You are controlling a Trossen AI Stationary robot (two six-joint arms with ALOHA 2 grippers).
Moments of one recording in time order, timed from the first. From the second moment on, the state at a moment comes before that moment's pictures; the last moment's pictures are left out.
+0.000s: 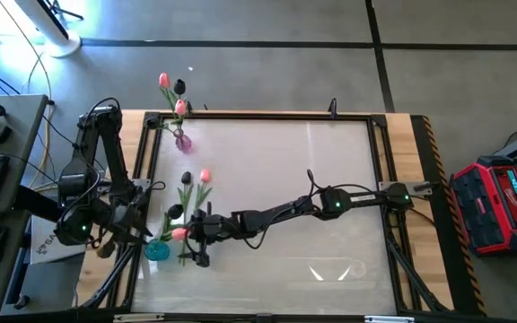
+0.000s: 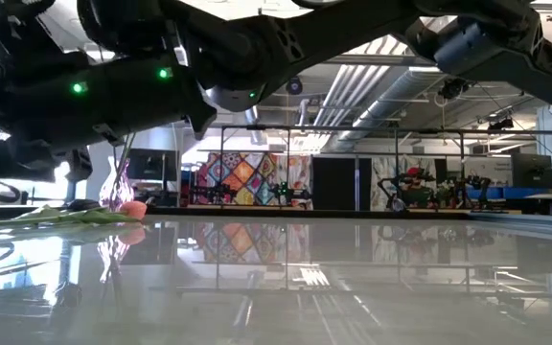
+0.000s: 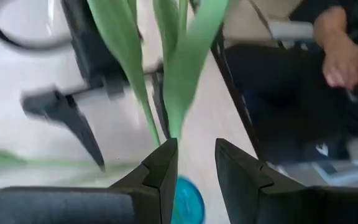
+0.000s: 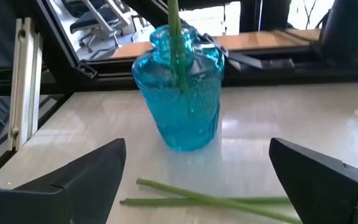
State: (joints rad) left arm -1.48 0.71 0.76 -0.99 -0.75 -1.08; right arm 0.21 2.79 2.34 0.16 -0.03 0.15
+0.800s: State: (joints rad) left arm -1.48 0.97 0.76 -1.11 -0.50 -1.45; right arm 0.21 2.79 2.34 -0.06 -0.03 0.18
